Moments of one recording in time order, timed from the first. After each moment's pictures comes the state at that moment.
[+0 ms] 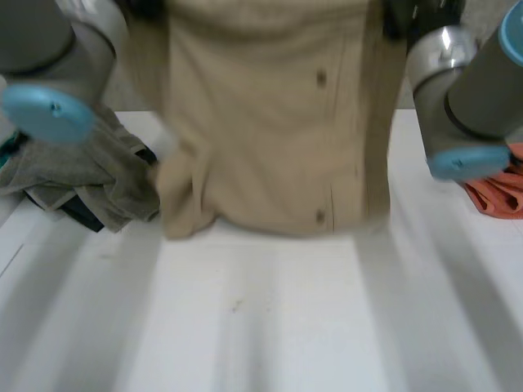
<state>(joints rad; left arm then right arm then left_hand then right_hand) 4.30 -2.27 -0.32 3.01 -1.59 3.45 2.00 -1.02 0.86 -0.39 1.60 2.72 1.16 1.20 1.19 1.20 0.98 1.11 1.17 1.20 1.19 1.01</state>
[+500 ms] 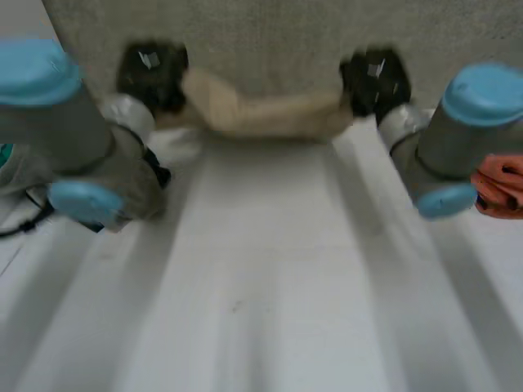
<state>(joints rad) 4.29 -2.15 -1.03 3.32 -1.56 3.40 1.97 -0.83 0.90 -0.28 1.42 2.77 1.16 1.20 1.19 1.20 0.98 1.11 1.17 1.20 1.19 1.01</state>
